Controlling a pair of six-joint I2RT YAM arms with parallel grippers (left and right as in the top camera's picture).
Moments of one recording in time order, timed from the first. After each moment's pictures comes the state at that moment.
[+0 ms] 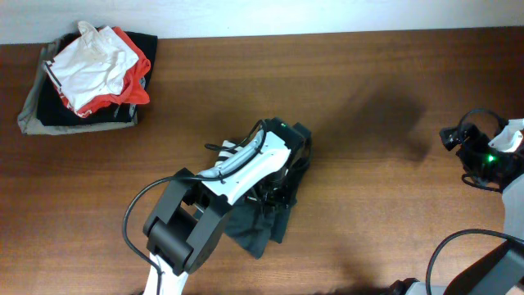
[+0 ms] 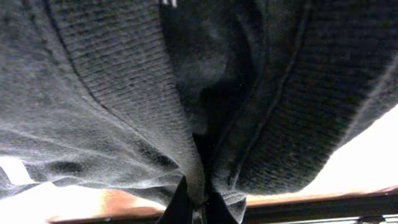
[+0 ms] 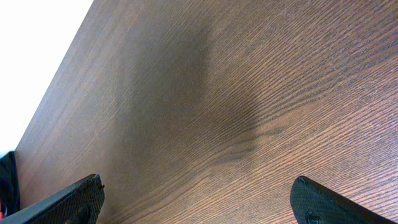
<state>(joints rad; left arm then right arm) -0.74 2.11 1.61 -1.39 0.12 -0.41 -0.70 1.50 1.02 -0.54 -0.56 0.23</state>
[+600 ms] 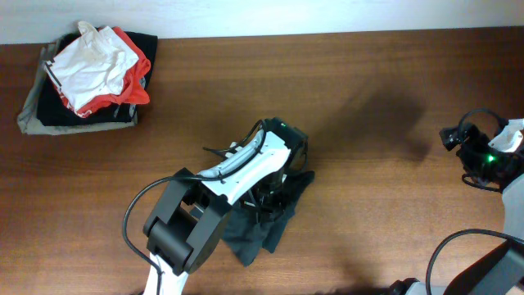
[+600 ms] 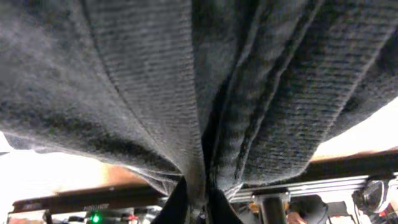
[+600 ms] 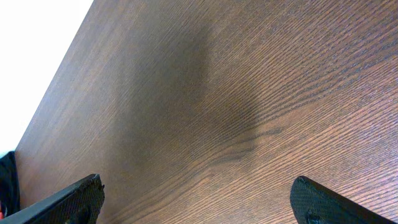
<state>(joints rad) -0.74 2.11 1.61 -1.50 0.18 -0.36 -0.70 1.50 1.02 -0.54 -0.56 0.23</state>
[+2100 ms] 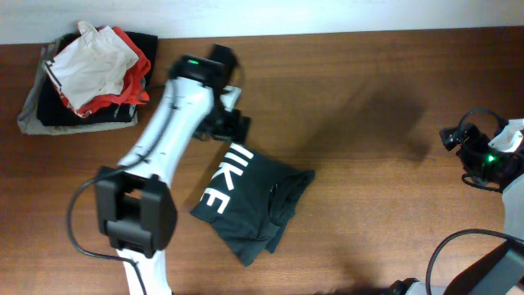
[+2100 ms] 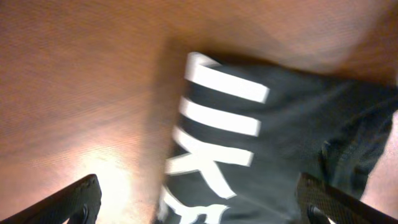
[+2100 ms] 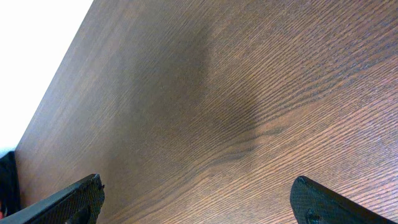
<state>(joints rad) -0.33 2.07 1.91 -1.39 0.06 -0.08 -0.70 1.50 1.02 -0.54 -0.56 0.23</state>
